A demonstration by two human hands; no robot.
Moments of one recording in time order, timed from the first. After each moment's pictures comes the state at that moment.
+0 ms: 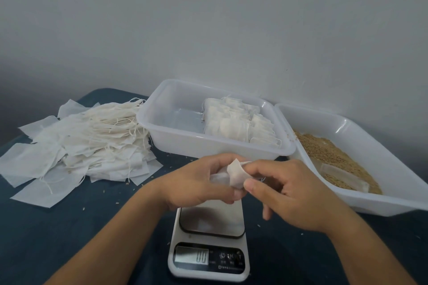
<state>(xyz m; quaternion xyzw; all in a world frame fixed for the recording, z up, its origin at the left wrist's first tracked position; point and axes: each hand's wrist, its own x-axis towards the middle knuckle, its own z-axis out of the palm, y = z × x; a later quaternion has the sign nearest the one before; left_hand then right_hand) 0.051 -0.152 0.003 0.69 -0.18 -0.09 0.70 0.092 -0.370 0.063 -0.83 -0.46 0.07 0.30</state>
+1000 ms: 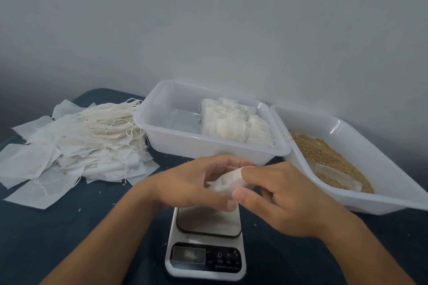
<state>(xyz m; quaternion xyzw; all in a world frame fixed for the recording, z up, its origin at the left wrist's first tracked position) 0.047 -0.143 0.009 0.73 -0.23 -0.10 0.63 0.085 -0.360 0.062 -0.81 -0.54 -0.04 0.20</state>
